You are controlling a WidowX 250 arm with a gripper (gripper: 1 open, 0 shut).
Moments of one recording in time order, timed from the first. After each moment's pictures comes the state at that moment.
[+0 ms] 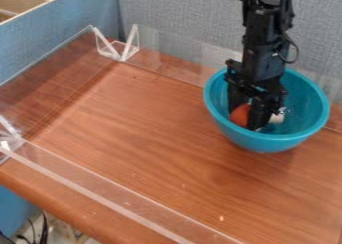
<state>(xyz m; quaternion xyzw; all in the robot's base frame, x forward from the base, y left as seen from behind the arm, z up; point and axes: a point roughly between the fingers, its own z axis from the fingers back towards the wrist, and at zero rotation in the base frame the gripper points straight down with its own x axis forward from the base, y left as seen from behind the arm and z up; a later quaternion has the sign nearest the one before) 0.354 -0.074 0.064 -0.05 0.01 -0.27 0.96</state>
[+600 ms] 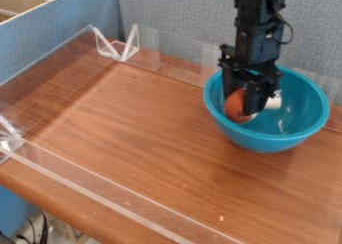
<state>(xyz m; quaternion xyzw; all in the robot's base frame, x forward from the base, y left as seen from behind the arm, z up) 0.353 -0.065 0.093 -0.06 -0.01 -0.27 0.96</state>
